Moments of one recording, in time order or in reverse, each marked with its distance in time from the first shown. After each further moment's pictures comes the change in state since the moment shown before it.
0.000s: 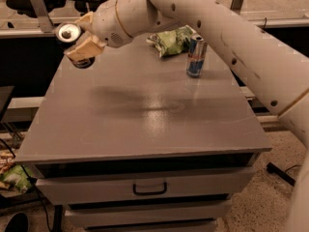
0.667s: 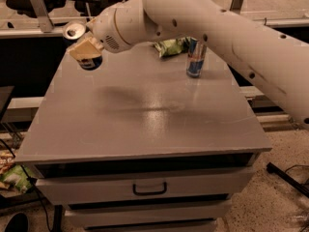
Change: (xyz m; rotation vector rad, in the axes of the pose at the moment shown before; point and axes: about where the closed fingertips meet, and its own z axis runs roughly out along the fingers) arm 0.008 -0.002 -0.010 0.198 0.079 0.226
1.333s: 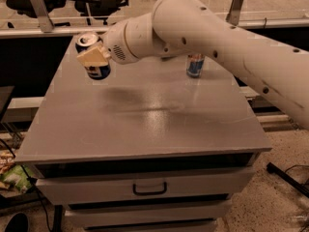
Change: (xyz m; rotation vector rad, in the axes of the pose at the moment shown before) arm 0.031 0.002 -0.008 0.062 0.003 0.202
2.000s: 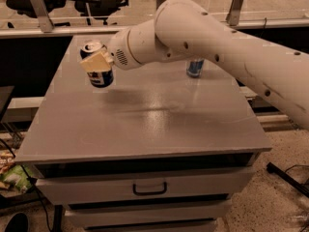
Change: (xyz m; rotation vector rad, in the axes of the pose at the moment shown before) arm 0.020 0.003 -0.002 -0.009 0.038 0.113
